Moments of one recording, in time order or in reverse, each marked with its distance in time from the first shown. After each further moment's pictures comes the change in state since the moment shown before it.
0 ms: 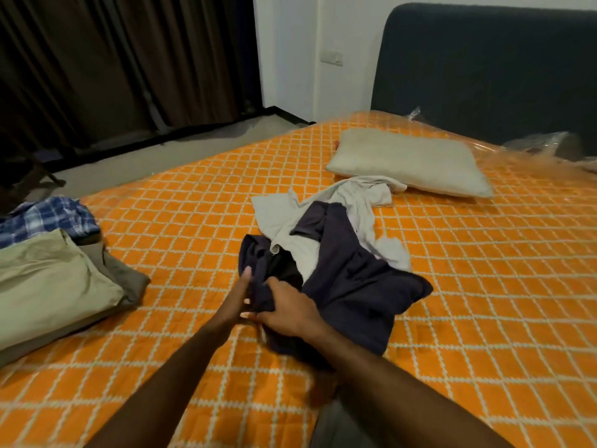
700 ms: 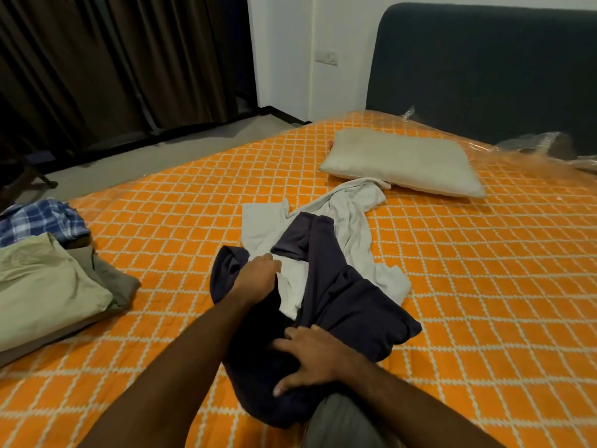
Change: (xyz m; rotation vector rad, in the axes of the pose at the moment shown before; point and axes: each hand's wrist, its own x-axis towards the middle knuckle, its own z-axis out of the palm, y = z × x) left_hand 0.077 0.032 0.031 1.396 0.092 0.546; right_hand -0.042 0.085 0.015 -0.488 -0.232 -0.365
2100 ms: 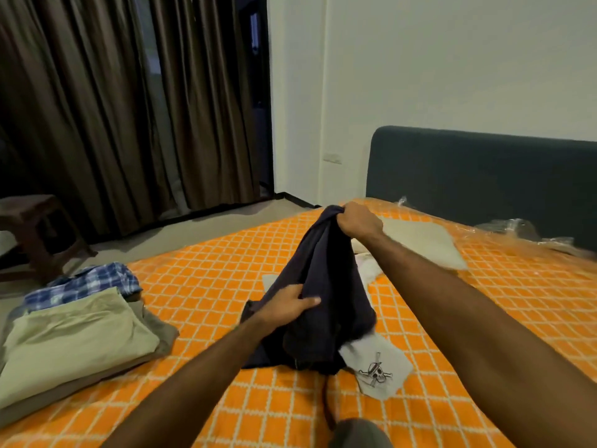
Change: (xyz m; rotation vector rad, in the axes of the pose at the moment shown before) left_hand -0.087 0.083 -0.163 -0.869 -0.001 -0.104; right_hand -0.021 -0.013 -0.337 0.153 0.757 0.734
